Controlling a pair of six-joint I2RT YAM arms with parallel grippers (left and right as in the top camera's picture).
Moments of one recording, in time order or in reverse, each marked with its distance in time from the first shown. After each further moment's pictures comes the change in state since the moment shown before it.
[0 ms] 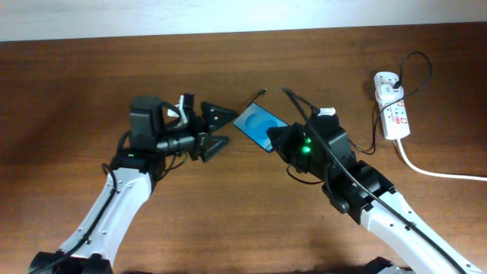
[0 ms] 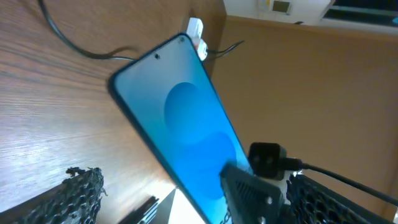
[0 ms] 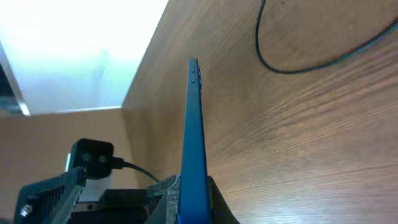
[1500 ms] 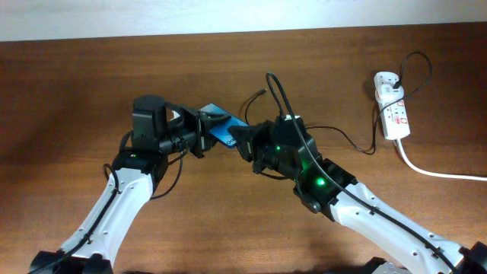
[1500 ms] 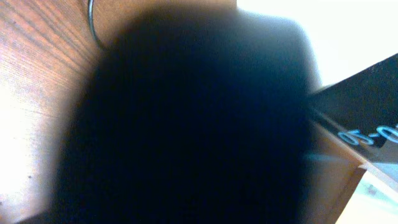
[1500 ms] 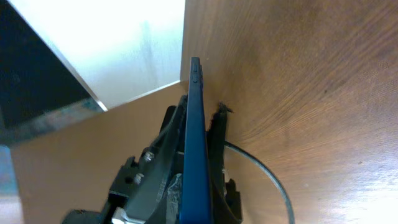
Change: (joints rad) left arm -0.013 0.002 -0.002 0.023 -0.144 -0.492; right arm 0.163 0.159 0.003 0.338 -0.041 0.447
